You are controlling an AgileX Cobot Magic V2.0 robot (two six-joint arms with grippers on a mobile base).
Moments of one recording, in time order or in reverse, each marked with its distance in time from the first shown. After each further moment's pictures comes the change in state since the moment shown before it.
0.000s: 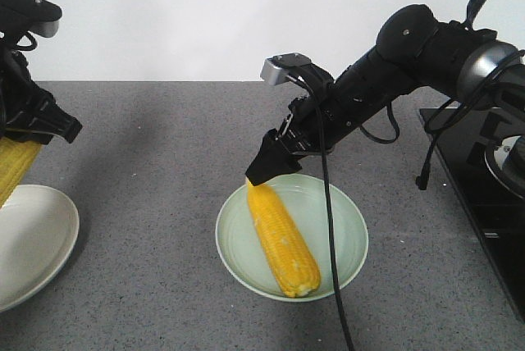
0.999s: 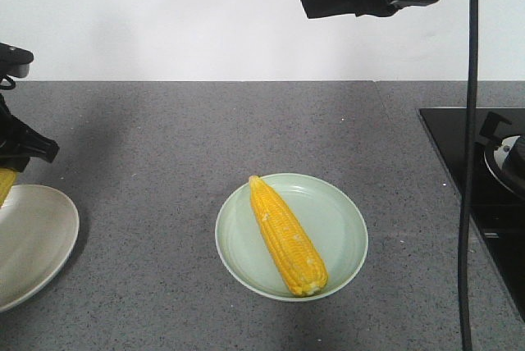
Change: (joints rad) left arm 0.194 0.090 0.150 -0.001 -0.169 -0.031; right arm -0.011 -0.444 -0.182 -0.073 0.030 0.133
